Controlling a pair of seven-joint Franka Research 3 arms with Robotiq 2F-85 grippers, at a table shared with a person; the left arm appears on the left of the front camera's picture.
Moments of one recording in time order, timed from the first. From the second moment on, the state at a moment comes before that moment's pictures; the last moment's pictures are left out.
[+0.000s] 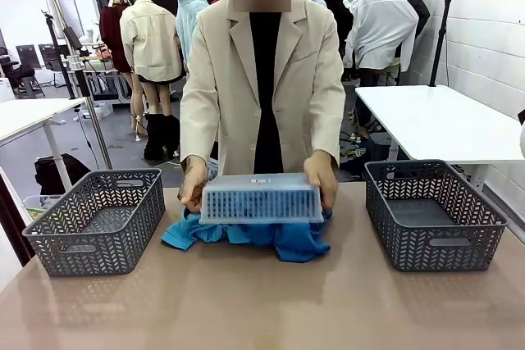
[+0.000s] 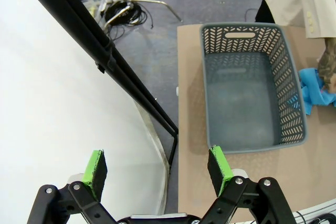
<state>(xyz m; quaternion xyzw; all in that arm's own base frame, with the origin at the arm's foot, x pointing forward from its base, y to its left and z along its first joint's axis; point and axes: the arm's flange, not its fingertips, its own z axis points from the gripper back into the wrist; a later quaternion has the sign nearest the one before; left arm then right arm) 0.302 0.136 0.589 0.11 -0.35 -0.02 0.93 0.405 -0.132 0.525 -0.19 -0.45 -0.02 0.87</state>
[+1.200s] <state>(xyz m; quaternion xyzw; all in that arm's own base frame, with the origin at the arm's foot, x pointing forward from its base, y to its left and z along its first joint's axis) 0.302 0.136 0.589 0.11 -0.35 -0.02 0.93 0.405 -0.132 0.525 -0.19 -0.45 -0.02 0.87</state>
